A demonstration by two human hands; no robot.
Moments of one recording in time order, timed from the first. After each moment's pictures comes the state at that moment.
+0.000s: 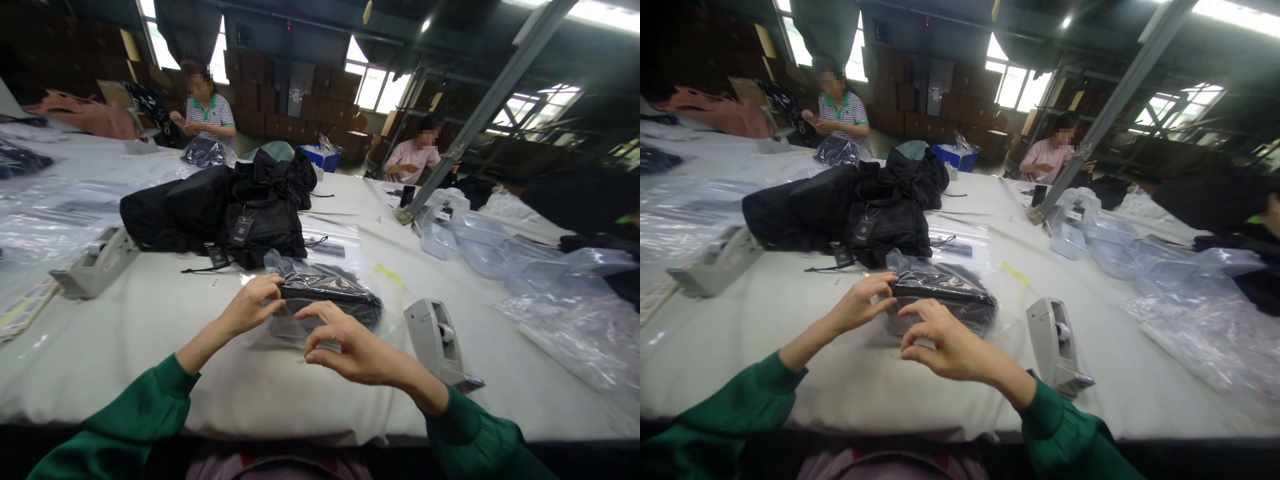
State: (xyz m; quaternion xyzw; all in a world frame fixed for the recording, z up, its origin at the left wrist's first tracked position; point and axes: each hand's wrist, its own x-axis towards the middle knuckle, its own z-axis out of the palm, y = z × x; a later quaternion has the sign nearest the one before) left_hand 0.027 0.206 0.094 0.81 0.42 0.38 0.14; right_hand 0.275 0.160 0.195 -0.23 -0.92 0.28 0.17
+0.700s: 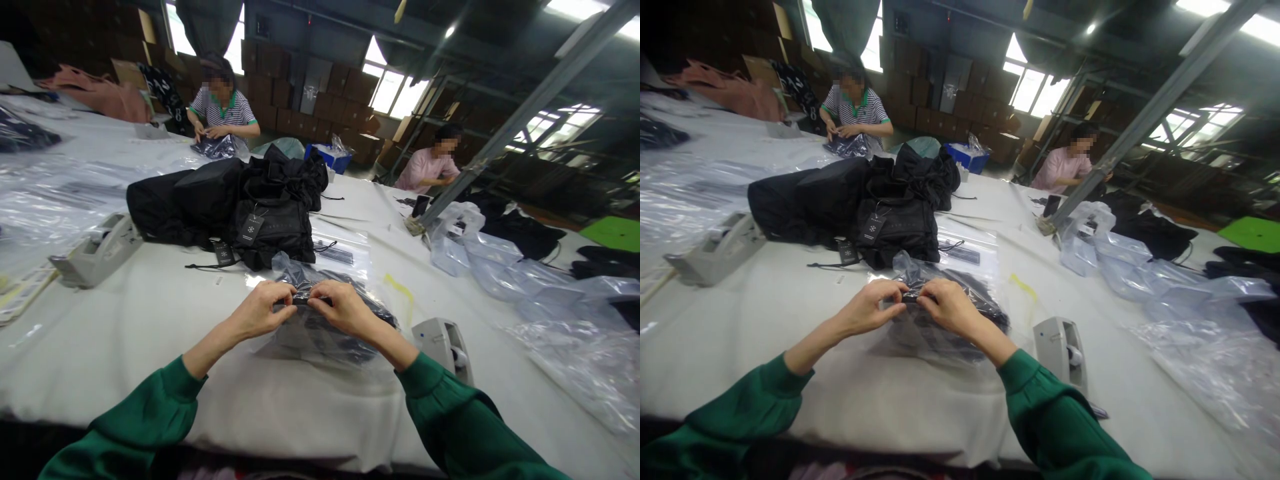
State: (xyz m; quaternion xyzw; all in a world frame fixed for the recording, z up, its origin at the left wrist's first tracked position) left_hand 0.026 0.217 0.102 0.80 0.42 0.39 0.19; right_hand 0.242 0.253 0.158 -0.33 -0.91 0.18 0.20
